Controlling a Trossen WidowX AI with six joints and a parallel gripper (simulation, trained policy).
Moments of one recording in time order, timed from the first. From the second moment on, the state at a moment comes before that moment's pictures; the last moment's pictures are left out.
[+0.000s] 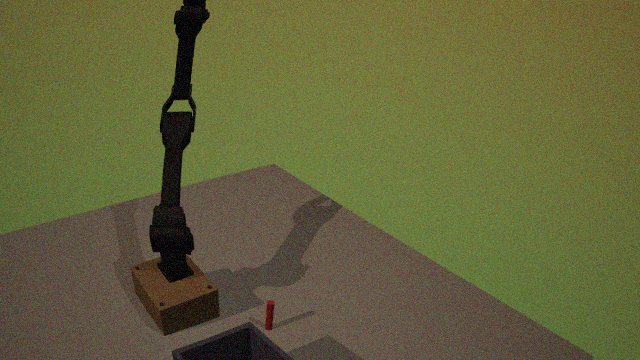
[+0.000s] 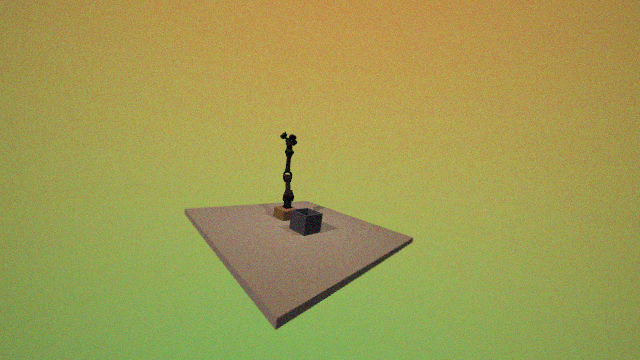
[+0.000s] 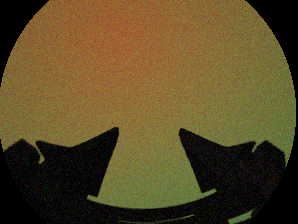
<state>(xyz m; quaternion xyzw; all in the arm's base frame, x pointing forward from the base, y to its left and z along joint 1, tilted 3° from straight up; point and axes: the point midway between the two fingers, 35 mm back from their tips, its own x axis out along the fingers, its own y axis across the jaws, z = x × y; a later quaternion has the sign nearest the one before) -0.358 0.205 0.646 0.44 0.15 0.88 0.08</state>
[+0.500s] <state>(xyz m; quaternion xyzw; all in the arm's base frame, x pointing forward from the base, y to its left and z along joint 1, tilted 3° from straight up) -0.304 0.196 0.673 0.51 0.10 0.85 0.03</state>
